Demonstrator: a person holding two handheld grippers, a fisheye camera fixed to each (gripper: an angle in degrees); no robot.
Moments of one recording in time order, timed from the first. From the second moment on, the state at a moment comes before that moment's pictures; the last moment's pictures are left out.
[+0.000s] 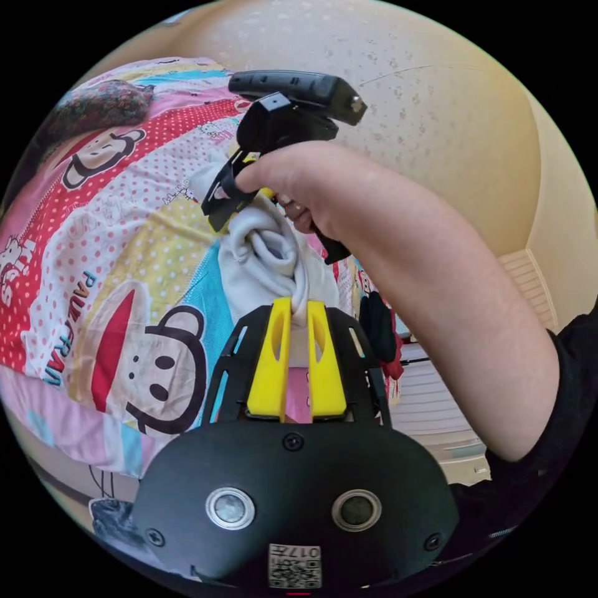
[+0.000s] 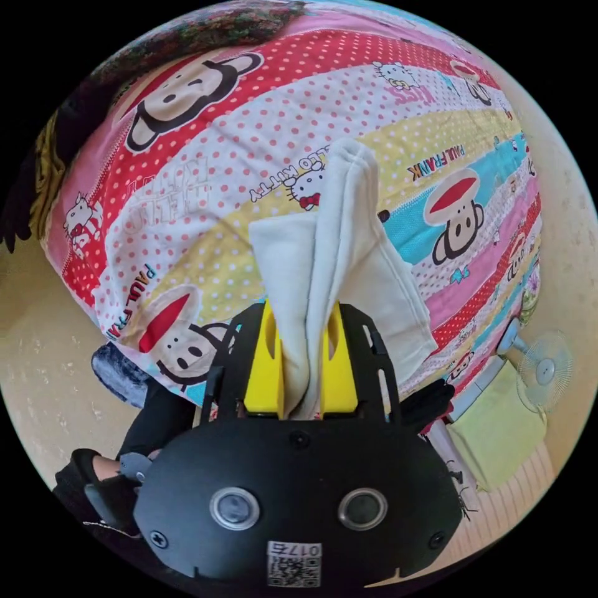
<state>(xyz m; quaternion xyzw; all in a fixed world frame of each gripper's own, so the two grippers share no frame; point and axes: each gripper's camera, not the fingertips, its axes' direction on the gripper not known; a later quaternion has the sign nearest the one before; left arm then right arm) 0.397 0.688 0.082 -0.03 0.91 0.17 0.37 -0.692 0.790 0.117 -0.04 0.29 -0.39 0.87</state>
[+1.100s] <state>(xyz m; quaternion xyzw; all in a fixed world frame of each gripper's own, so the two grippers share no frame) 0.238 0.806 -0.233 0.25 0.79 0.21 0.52 -0.080 0.914 -0.086 0.21 -0.33 -0.25 0.89</state>
